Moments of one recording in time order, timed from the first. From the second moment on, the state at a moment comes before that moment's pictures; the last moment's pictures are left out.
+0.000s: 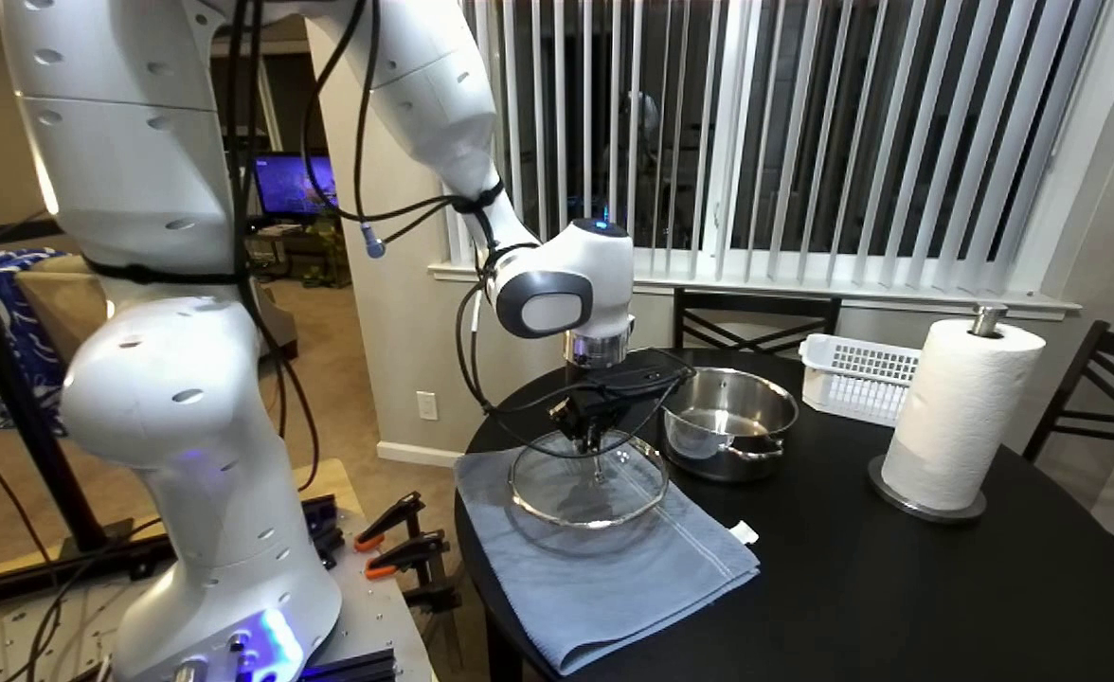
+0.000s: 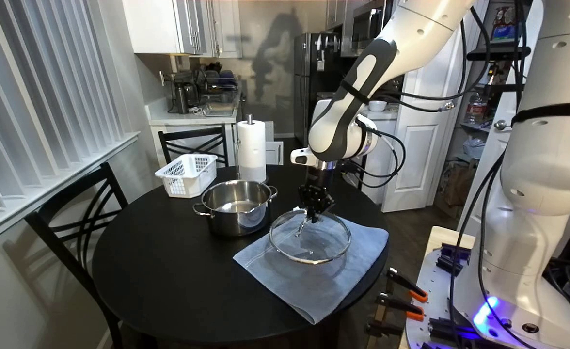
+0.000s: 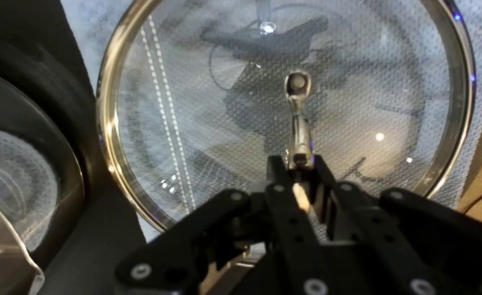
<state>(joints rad) -0.15 0.07 0.13 -2.63 0.27 2.74 -1.61</state>
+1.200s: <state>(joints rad) -0.02 0.13 0.05 -2.20 0.07 2.54 -1.24</state>
